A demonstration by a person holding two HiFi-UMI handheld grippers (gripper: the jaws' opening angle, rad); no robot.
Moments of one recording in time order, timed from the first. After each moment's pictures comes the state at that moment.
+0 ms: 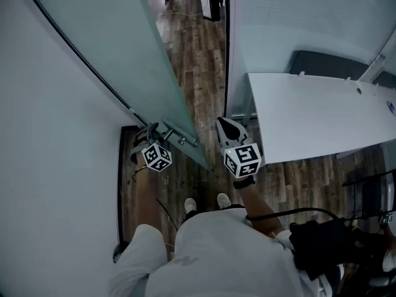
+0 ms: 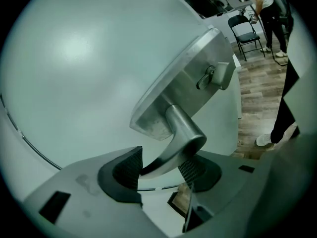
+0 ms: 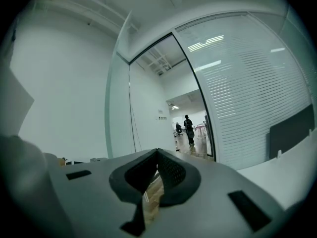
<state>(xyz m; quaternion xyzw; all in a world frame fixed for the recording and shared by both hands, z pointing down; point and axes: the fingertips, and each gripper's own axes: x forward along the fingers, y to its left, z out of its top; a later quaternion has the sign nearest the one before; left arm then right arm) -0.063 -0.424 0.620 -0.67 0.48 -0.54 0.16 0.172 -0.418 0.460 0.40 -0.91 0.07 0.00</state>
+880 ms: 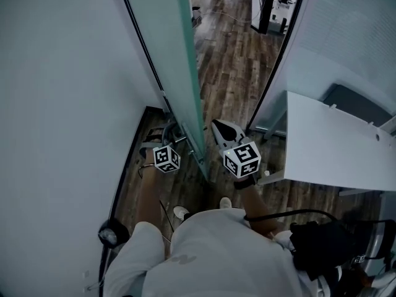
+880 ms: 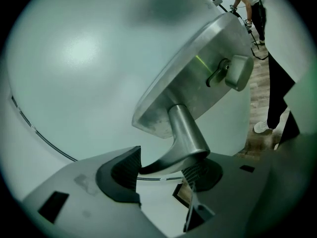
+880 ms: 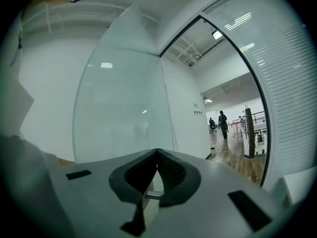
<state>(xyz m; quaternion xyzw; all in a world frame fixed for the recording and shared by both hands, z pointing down) -0.140 -0.327 0.621 -0.66 0.48 -0.54 0.20 -0.001 -0.338 0.450 0.21 -0.98 0.04 0.03</state>
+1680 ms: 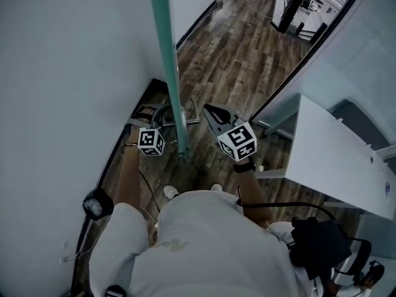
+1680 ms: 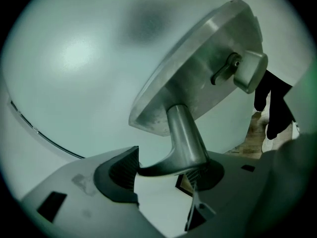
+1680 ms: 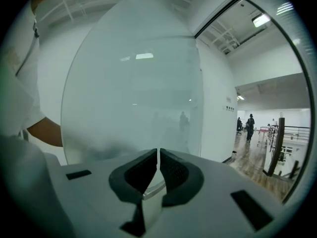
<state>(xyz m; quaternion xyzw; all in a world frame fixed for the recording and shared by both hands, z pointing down) -0.222 -0.250 0.622 -0.66 0.44 -0.56 0.23 -0.111 -0.278 0.467 0.07 -0.99 -0.05 0.12</state>
